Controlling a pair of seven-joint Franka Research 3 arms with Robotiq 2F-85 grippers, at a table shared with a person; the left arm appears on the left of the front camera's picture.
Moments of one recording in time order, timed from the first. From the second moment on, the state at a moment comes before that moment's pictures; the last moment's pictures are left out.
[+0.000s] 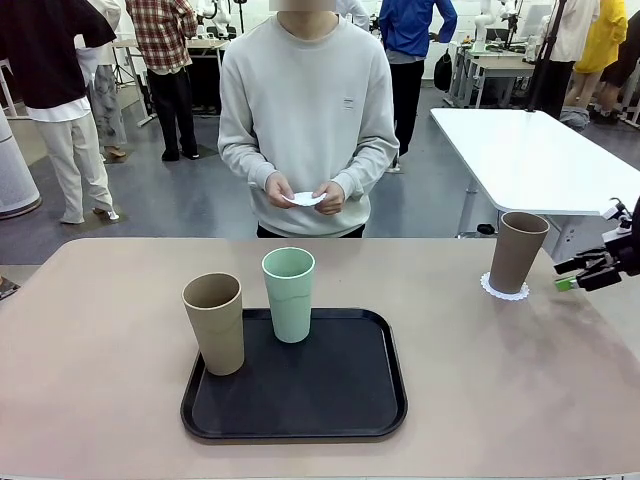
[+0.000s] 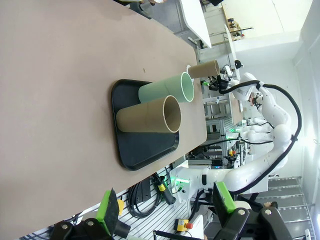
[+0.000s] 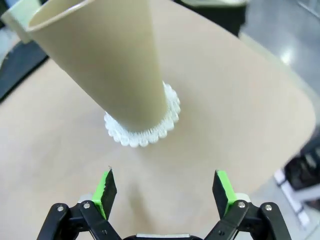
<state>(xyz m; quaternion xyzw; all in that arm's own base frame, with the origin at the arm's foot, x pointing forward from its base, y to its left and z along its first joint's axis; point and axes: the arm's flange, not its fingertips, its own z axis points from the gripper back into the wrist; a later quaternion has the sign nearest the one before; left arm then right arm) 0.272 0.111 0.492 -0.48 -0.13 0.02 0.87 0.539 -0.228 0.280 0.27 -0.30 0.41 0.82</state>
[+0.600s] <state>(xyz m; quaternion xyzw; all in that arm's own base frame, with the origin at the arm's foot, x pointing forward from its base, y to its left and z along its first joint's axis) 0.272 0.111 0.492 -0.48 -0.13 0.02 0.87 0.455 -0.118 0.417 0.14 -0.30 0.39 0.86</state>
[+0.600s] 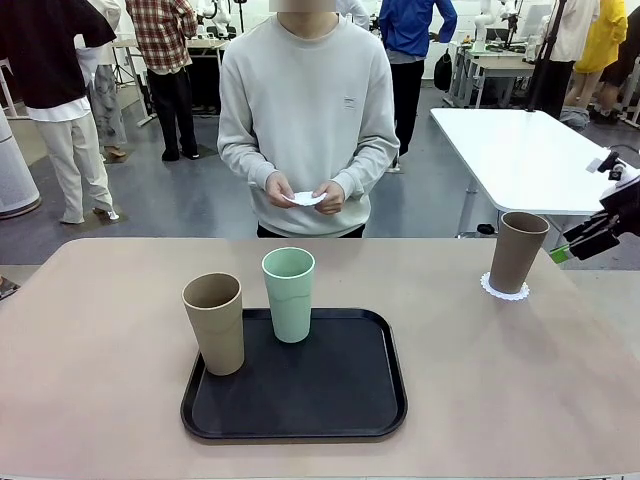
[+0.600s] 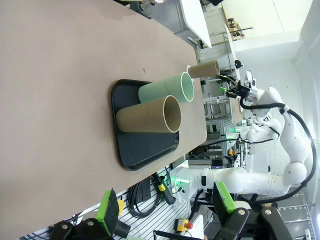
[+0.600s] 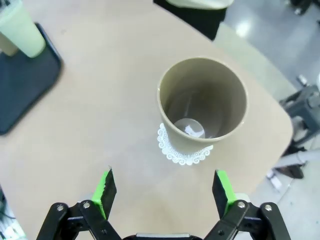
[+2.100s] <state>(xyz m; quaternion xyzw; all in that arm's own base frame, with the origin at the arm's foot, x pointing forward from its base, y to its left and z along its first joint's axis) 0.272 0.111 0.492 -0.48 -0.13 0.02 0.87 0.436 -0.090 0.424 0.11 -0.24 0.35 0.90</state>
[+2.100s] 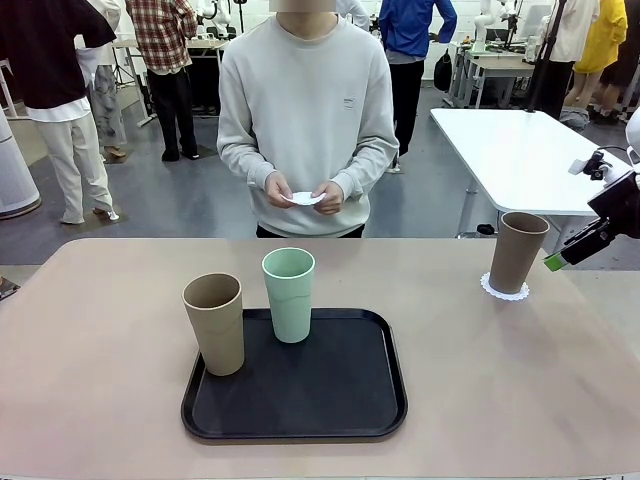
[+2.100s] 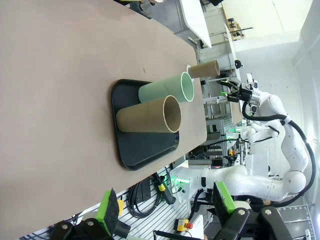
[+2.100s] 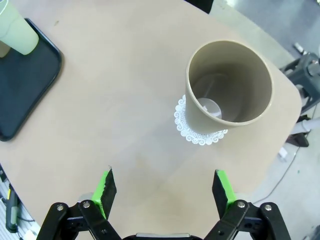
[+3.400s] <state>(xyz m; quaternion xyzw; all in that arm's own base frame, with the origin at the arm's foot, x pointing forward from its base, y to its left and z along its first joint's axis) 0.272 0.111 0.492 -0.48 -0.13 0.02 0.87 0.310 -0.064 0.506 -0.02 -0.08 0.25 0.97</state>
